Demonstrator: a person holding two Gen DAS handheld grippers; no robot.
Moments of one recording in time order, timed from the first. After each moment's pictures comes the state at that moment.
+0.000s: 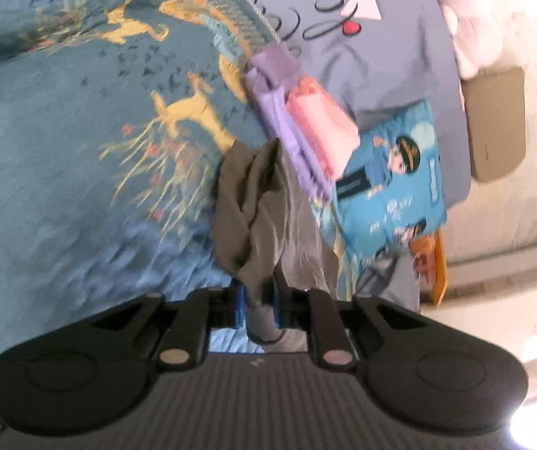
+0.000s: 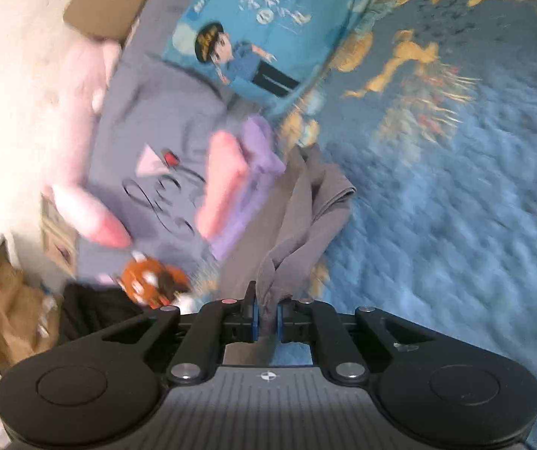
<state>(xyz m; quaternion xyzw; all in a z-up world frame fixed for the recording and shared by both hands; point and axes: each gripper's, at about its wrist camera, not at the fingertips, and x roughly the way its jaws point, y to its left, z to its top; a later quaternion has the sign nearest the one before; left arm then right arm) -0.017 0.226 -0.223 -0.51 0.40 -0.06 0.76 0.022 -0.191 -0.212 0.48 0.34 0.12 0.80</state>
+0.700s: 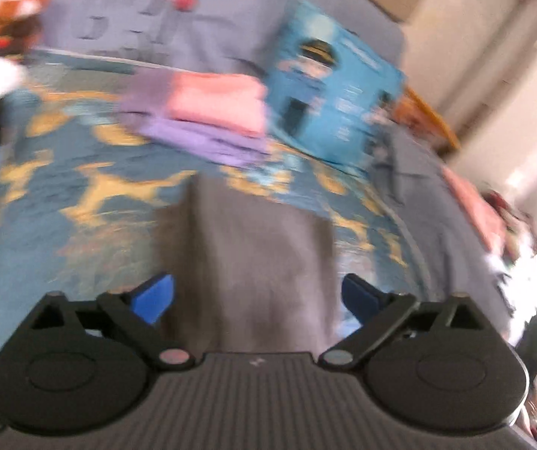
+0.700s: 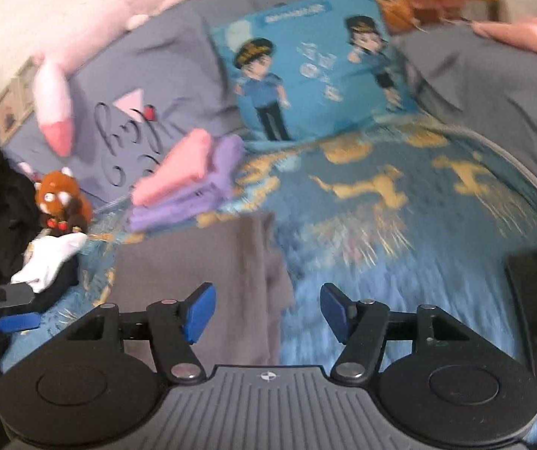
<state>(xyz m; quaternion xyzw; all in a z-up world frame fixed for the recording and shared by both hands) -0.001 0.167 -0.121 -0.20 0.40 -0.20 0.87 0.027 -0.213 -0.153 0.16 0.32 0.09 0.93</state>
